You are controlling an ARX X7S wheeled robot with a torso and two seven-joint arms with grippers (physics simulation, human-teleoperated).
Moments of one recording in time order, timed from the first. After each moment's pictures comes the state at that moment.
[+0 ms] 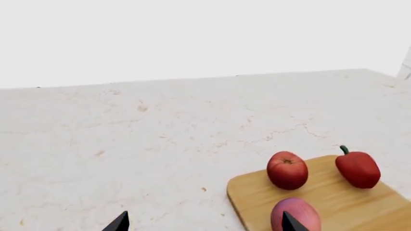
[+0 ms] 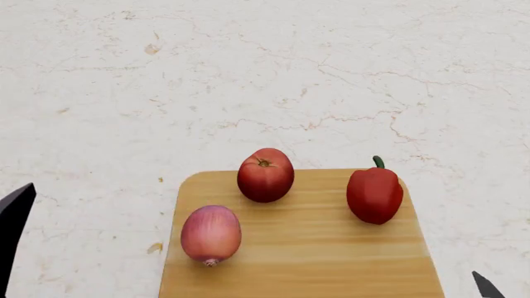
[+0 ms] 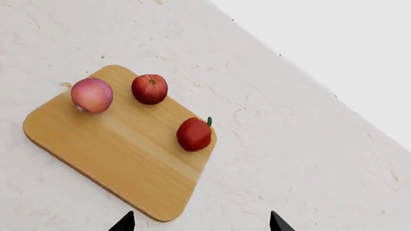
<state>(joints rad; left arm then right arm) -1.63 -1.40 1.36 0.91 -1.91 -0.23 -0.84 2.30 1.24 -1.14 -0.32 3.11 1.54 1.47</state>
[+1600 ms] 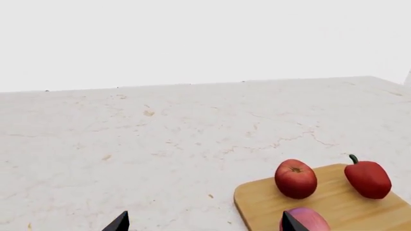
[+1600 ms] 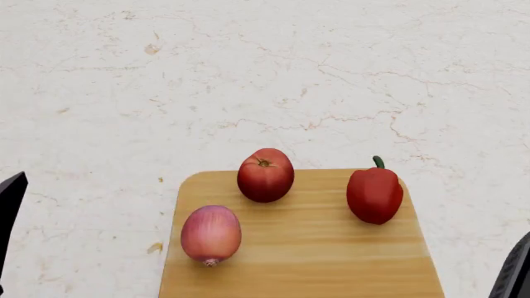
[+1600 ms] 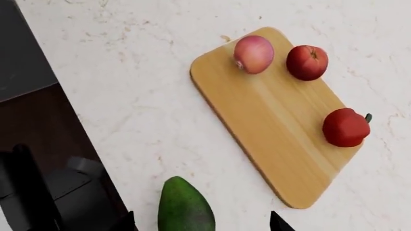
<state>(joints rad) -1.59 -1.41 1.33 0.89 -1.88 -0.21 -0.83 2.35 1.22 -1.24 -0.58 3.14 1.45 1.04</state>
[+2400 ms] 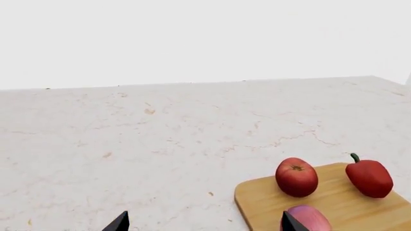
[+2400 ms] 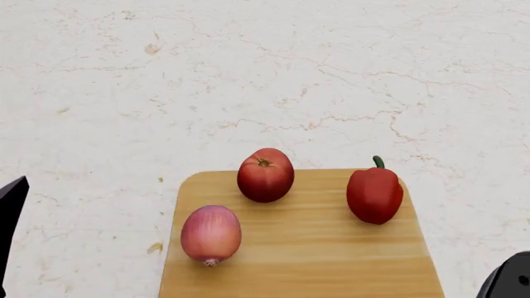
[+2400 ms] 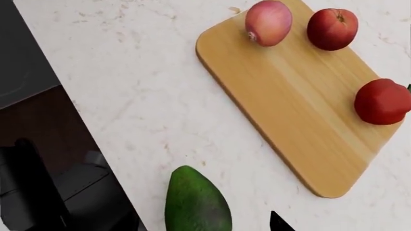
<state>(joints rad) -1.56 -1.41 1.33 0.90 -1.86 -0.19 -0.84 2.14 1.31 -1.17 -0.67 2.95 1.42 0.88</state>
